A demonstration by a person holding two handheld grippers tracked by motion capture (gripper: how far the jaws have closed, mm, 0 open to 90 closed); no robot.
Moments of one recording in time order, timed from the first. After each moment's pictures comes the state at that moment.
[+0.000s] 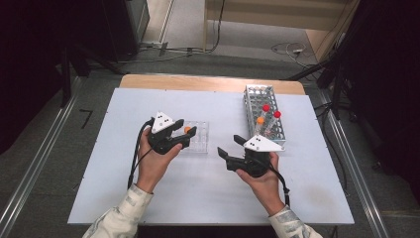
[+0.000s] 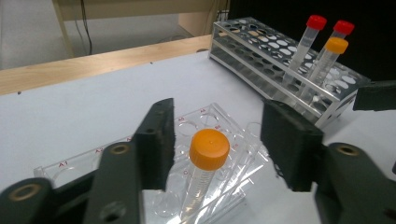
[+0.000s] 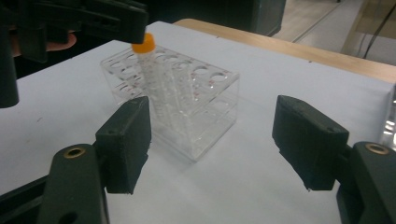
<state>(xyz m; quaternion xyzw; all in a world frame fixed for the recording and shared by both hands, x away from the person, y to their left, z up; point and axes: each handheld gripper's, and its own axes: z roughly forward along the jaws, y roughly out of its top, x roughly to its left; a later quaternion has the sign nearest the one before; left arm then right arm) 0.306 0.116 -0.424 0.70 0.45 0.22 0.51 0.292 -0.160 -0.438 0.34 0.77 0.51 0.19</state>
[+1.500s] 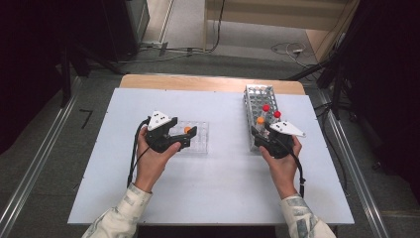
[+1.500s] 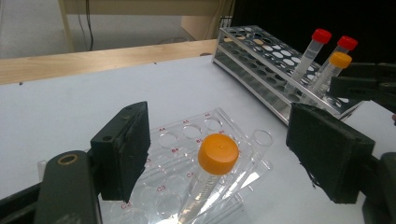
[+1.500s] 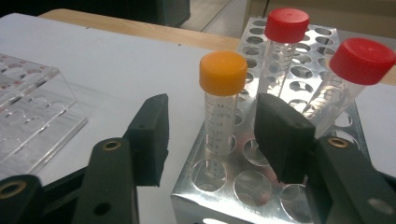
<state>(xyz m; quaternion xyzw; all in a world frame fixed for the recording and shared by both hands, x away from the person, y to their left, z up) 0.309 0.120 -0.424 0.68 0.47 0.21 0.52 0.349 -0.220 -0.449 0.45 0.72 0.44 0.29</state>
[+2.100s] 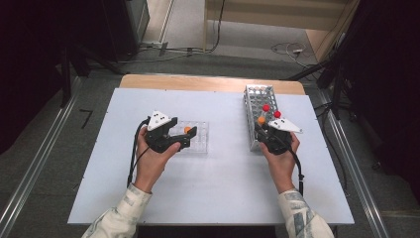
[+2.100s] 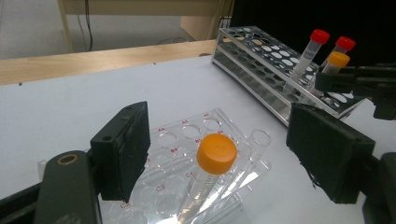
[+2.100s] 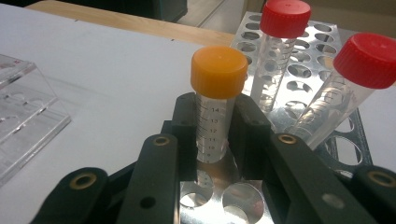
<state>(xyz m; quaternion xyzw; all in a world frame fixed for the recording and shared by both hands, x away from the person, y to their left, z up) 0.307 0.121 -0.423 0.68 0.47 0.21 0.52 0.361 -0.221 -0.454 0.45 0.72 0.43 0.29</state>
